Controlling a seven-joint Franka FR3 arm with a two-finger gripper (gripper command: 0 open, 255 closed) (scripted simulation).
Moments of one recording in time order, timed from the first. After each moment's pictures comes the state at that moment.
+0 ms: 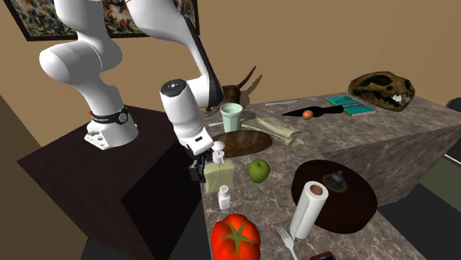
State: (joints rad) arm 0.07 0.37 -0.06 -2.55 1.07 3.00 -1.18
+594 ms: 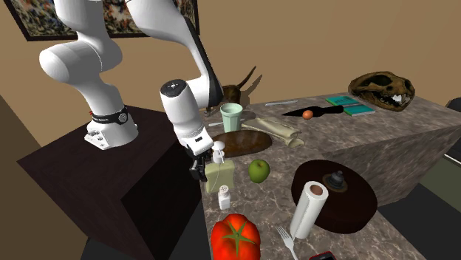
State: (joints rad) arm 0.07 0.37 -0.05 -2.55 1.07 3.01 -1.18
